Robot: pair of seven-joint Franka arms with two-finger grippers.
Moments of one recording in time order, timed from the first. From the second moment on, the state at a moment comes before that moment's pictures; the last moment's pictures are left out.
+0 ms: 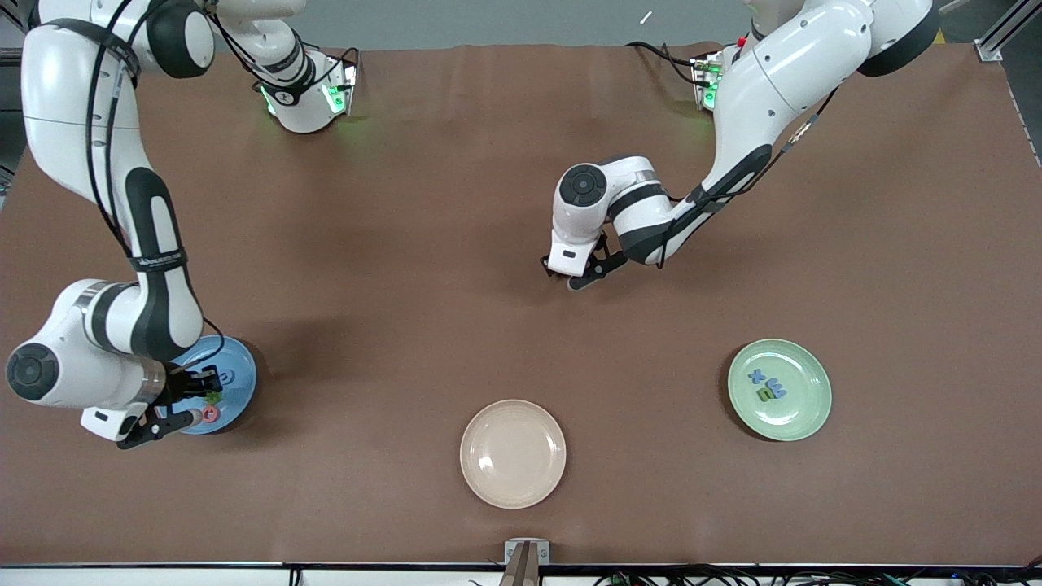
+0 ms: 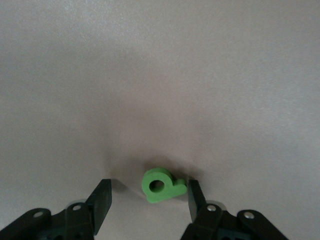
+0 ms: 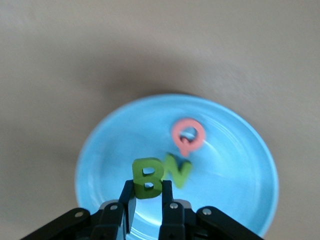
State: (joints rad) left arm -0.07 0.76 -0.75 -1.94 0.70 2.36 -1.73; right arm -0.01 0.77 -0.17 -1.43 0.14 2.07 -0.61
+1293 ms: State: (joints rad) left arm -0.09 0.76 -0.73 -1.92 0.70 2.37 -1.73; right arm -0.01 0.63 -0.15 -1.41 0.13 2.03 -0.49
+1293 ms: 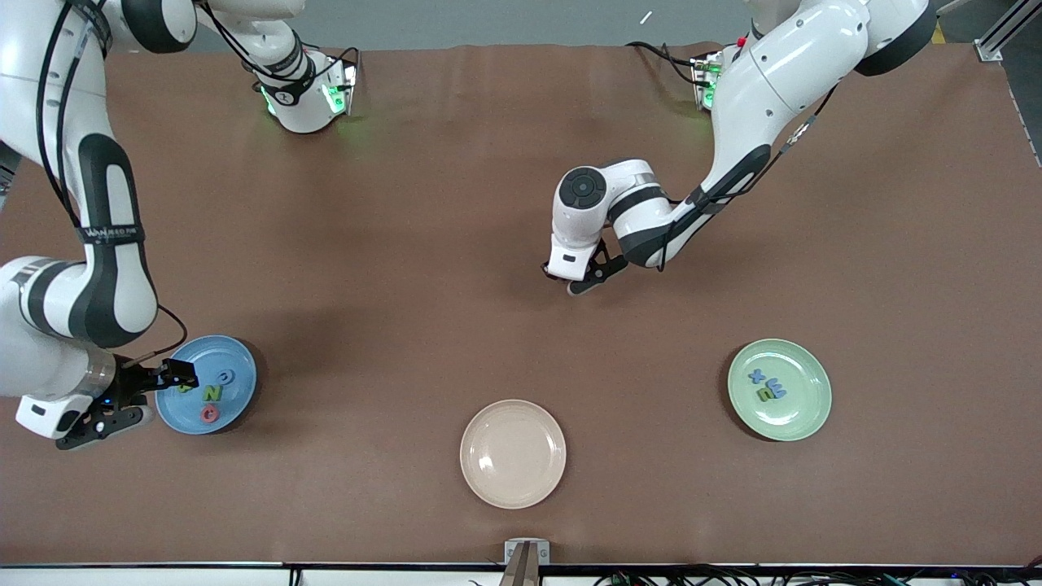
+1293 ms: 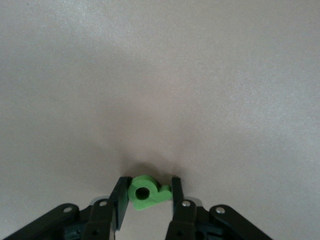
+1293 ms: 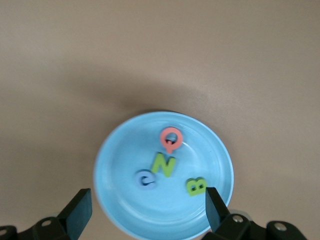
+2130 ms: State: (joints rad) left arm 0.14 0.70 -0.71 -1.83 0.78 2.37 -1.55; right arm 0.03 0.16 -0.15 -1.50 0.06 1.66 -0.20
